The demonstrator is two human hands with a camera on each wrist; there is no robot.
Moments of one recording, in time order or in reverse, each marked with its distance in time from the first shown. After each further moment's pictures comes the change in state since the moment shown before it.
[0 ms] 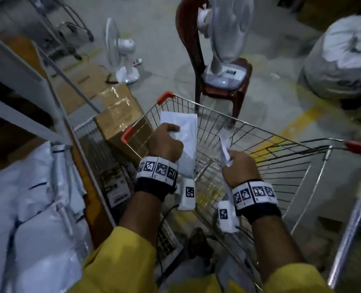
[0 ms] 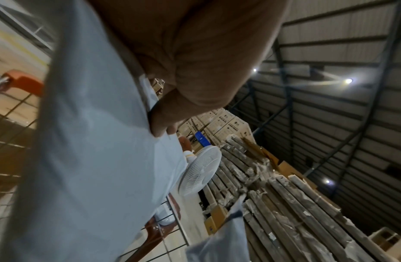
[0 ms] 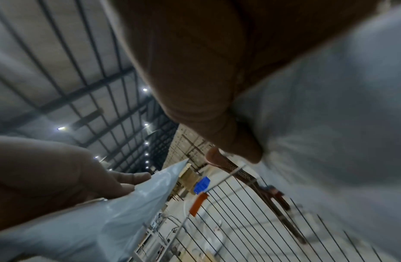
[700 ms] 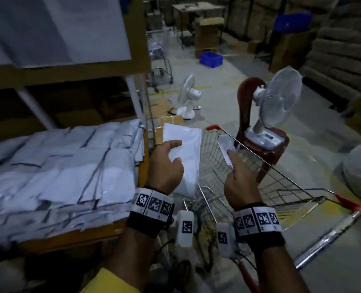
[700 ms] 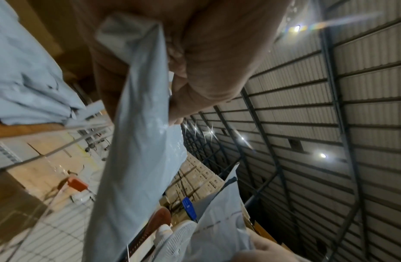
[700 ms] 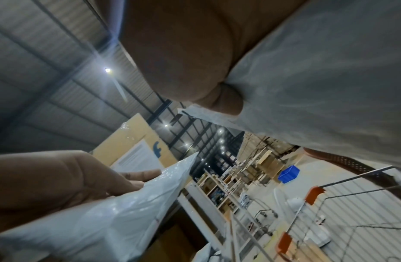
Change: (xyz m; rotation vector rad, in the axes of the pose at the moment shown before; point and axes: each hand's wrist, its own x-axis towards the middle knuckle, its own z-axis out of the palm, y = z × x) left_hand -0.280 -0.026 -0.098 -0.321 0.495 0.157; right_hand -0.207 -0.043 -0.076 0.165 -0.044 -0.607
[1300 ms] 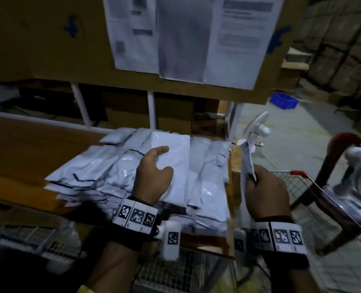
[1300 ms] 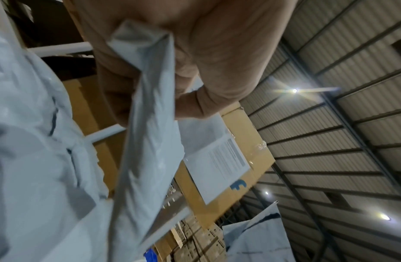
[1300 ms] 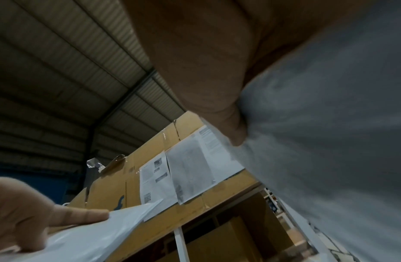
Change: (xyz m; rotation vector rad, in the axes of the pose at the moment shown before) left_hand -0.032 -0.111 -0.299 -0.106 0.390 -0.160; right_hand -0.023 -0.191 0.168 -0.262 0.033 -0.307
